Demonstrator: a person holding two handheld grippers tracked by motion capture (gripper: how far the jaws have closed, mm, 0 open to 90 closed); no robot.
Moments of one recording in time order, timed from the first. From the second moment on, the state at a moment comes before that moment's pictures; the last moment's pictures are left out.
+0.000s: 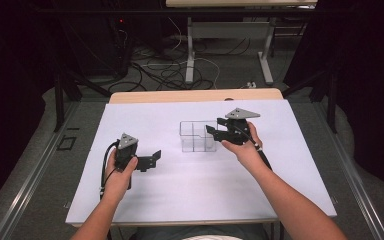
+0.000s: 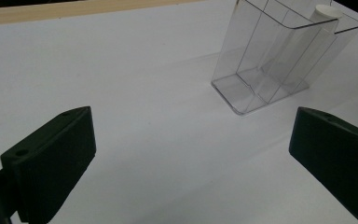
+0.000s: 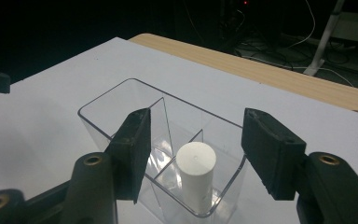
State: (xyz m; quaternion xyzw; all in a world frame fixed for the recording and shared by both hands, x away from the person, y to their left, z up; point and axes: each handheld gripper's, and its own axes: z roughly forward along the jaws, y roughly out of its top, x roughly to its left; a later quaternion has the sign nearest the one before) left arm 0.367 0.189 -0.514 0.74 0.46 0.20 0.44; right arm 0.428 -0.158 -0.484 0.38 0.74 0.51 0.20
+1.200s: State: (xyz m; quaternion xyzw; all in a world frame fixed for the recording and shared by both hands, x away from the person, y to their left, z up) left arm 0.367 0.193 -0.513 0.74 0.47 0.20 0.44; right arm 0.397 -0.218 -0.473 0.43 0.73 0.48 0.24
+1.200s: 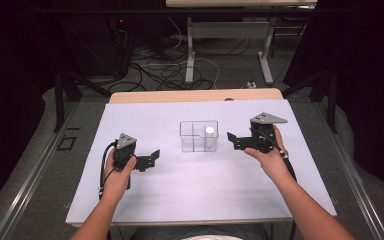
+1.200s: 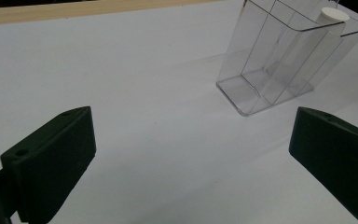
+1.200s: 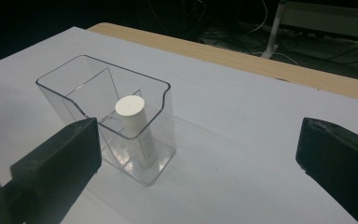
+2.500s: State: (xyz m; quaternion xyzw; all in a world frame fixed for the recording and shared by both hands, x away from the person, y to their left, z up) left arm 0.369 0.198 -0.513 0.73 0.48 0.20 0.44; right arm 0.391 -0.305 -0.522 0.54 0.67 0.43 0.26
